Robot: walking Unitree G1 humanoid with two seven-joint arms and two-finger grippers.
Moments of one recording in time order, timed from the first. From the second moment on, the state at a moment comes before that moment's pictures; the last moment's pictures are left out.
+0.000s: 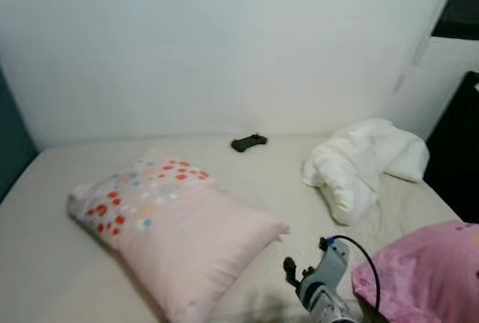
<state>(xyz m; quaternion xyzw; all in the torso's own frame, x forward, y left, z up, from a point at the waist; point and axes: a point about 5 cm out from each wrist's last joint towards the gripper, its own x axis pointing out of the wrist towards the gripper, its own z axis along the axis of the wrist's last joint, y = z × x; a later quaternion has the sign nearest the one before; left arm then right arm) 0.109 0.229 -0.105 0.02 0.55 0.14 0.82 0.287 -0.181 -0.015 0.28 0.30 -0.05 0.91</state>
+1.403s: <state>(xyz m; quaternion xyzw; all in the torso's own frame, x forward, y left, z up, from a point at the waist) 0.108 0.227 -0.106 0.03 0.56 0.13 0.82 0.276 -0.121 -0.020 0.25 0.31 0.16 0.90</state>
